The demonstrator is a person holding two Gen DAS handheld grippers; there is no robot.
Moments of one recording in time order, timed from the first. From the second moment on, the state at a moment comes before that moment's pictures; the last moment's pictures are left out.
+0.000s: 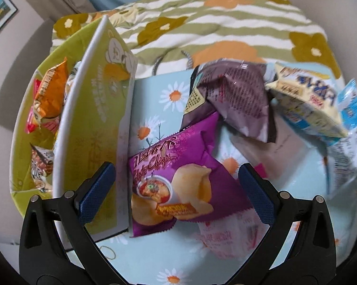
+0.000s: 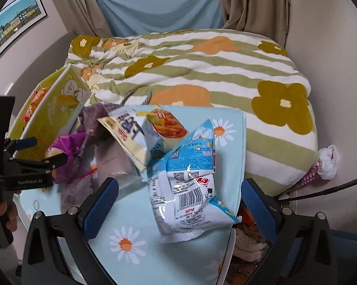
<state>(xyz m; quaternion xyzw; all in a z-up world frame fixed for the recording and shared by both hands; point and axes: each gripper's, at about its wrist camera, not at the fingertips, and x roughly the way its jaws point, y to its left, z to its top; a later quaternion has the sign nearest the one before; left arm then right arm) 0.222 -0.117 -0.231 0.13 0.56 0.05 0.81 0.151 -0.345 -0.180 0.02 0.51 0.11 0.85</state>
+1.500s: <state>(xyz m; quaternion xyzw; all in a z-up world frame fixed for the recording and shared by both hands) 0.187 -0.101 -0.220 0.09 0.57 0.04 0.81 0.144 -0.334 -0.228 -0.02 0.52 0.13 0.84</state>
